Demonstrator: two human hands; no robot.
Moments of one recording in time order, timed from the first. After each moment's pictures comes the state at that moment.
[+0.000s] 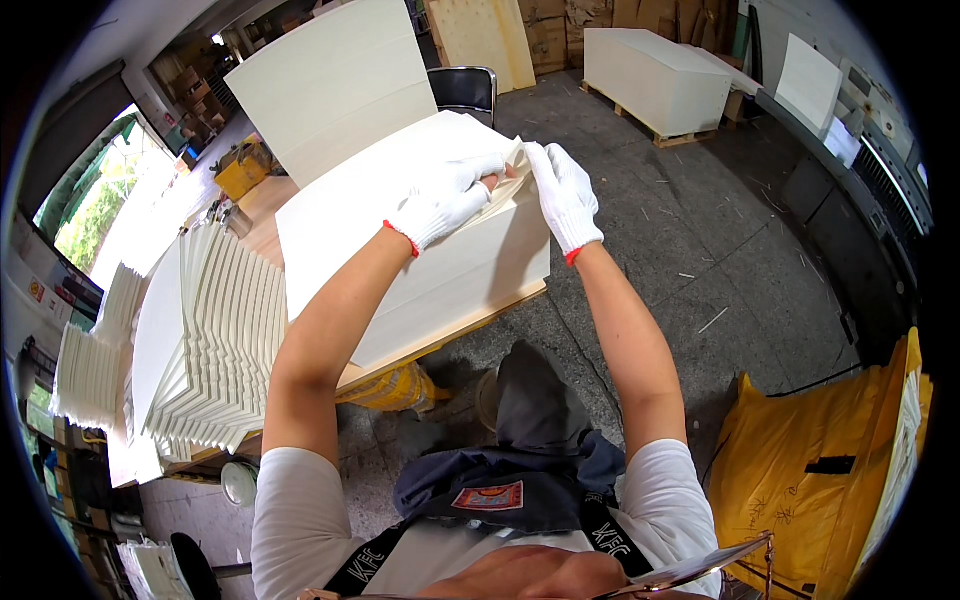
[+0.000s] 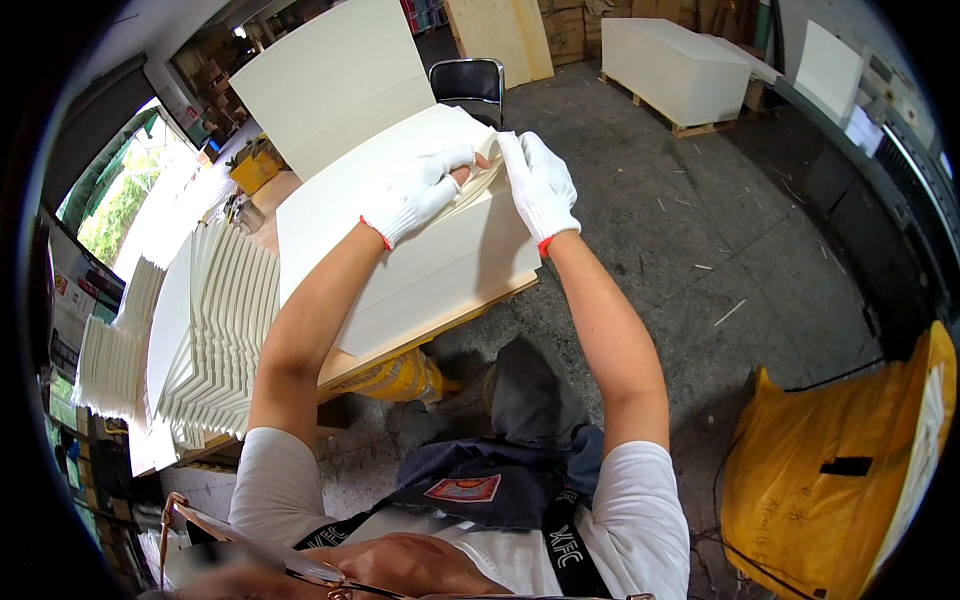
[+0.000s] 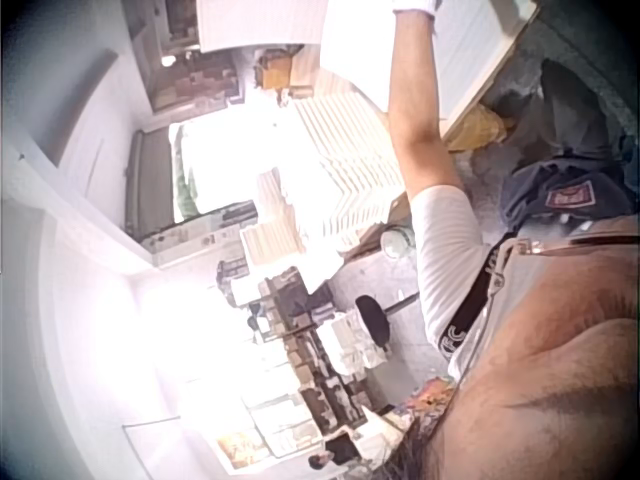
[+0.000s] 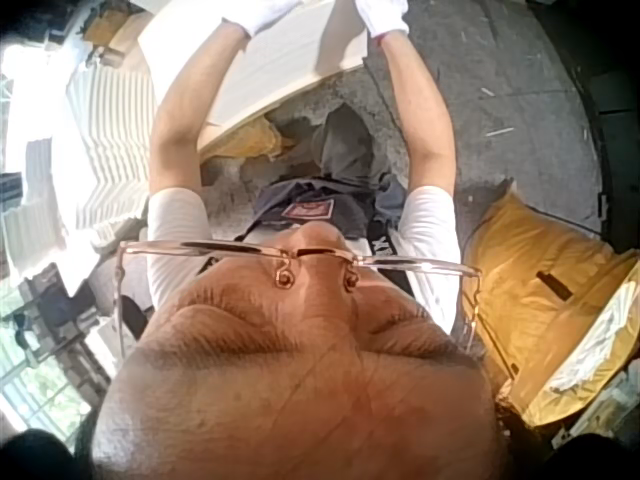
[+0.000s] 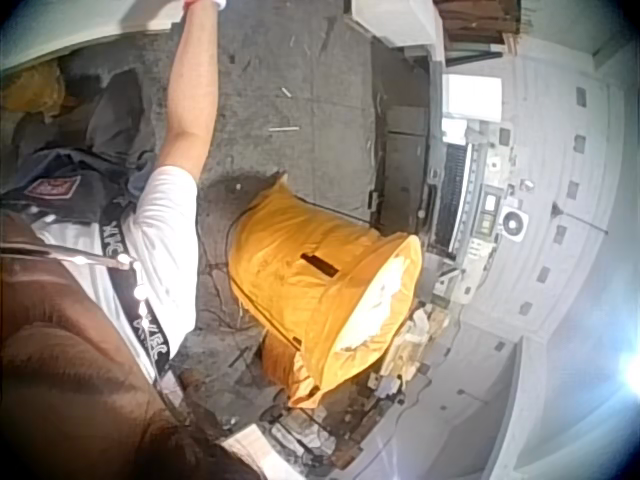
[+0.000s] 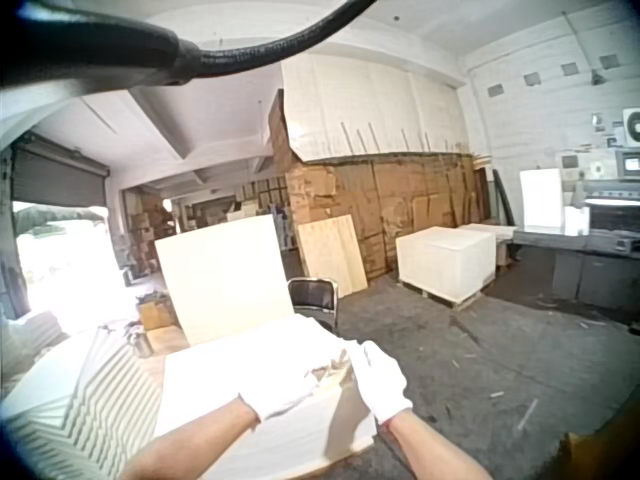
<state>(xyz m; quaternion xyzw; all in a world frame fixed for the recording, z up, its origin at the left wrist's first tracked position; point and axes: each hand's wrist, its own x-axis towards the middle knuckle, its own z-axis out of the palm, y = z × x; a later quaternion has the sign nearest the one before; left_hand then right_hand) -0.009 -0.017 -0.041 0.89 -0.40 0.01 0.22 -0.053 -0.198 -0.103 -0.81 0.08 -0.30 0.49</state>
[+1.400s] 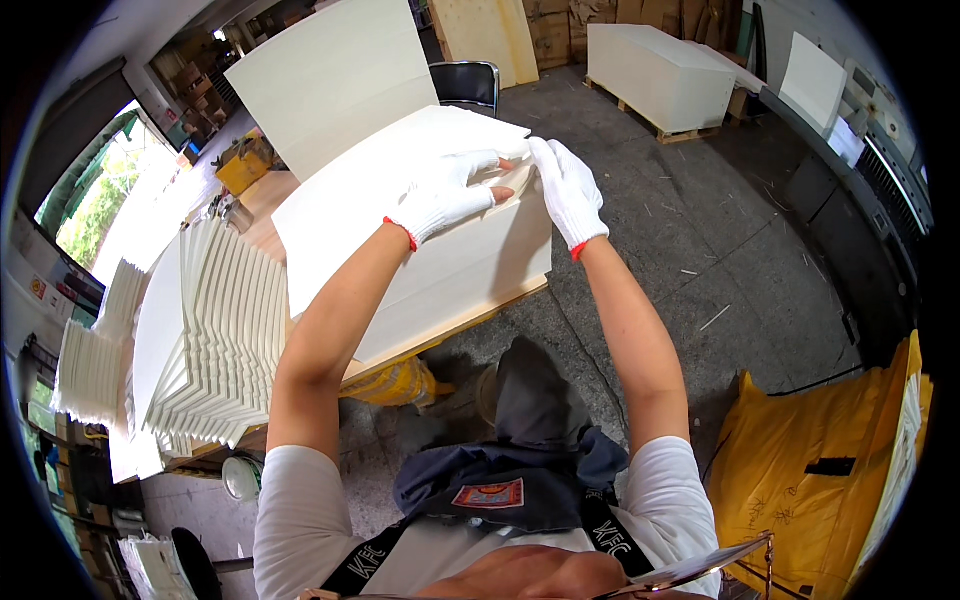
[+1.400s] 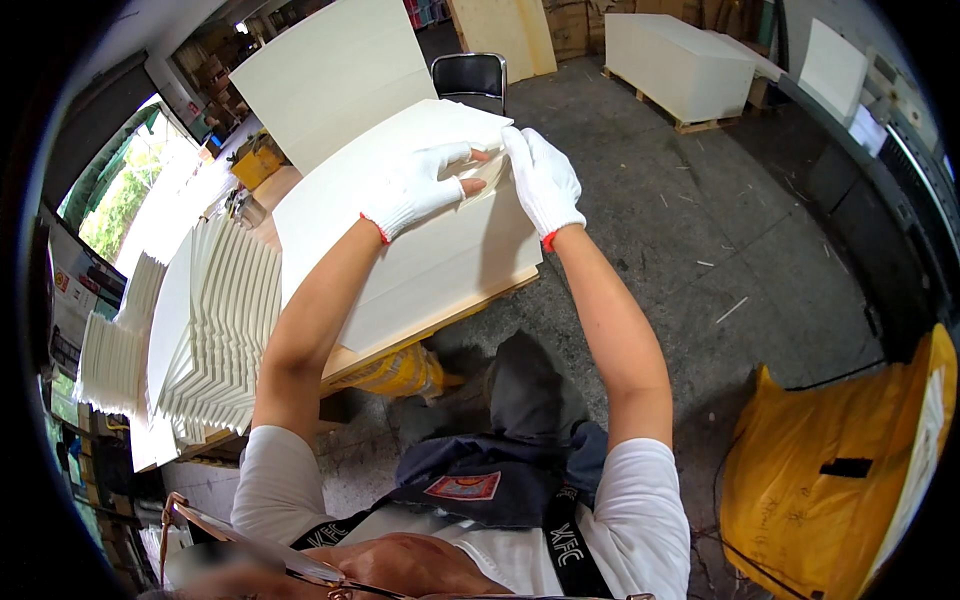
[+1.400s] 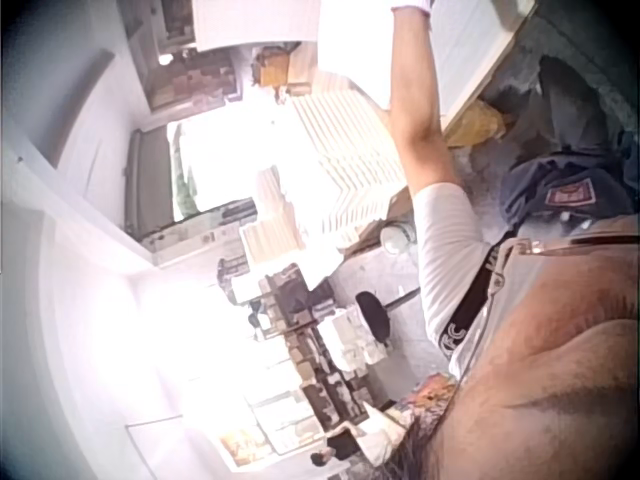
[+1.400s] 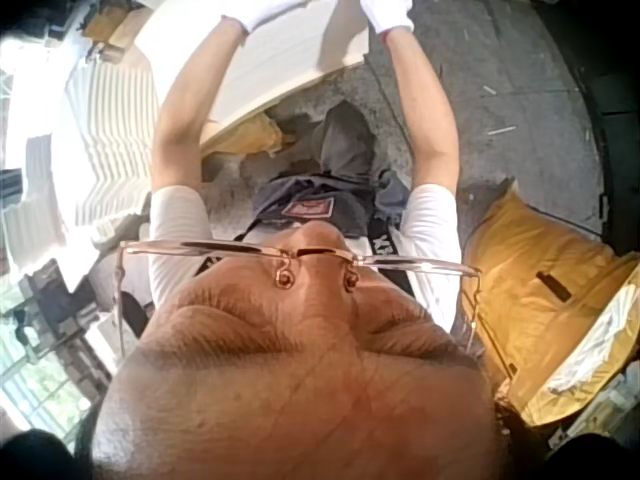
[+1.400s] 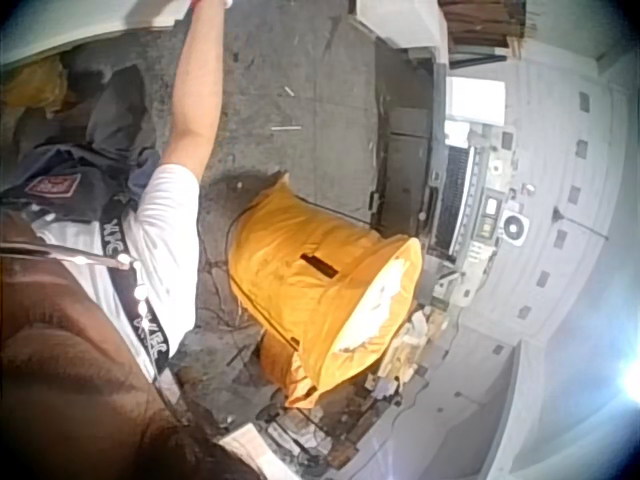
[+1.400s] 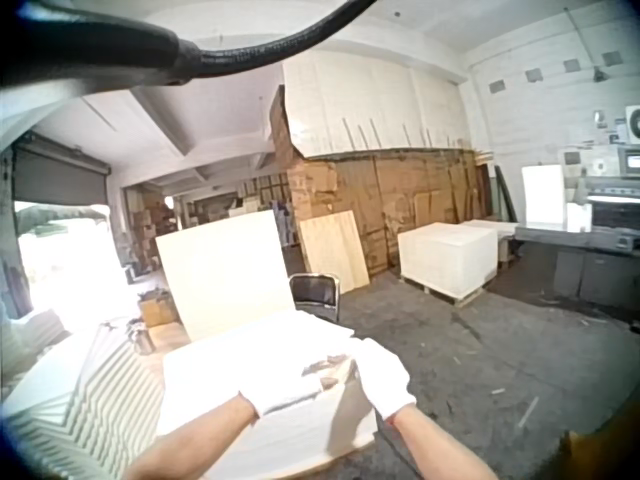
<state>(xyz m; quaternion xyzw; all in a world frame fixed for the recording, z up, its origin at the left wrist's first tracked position) -0.011 -0.019 -0.044 0.90 -0.36 -0.02 0.26 -0.055 -0.204 -0.104 -0.83 0.07 -0.30 0.47</state>
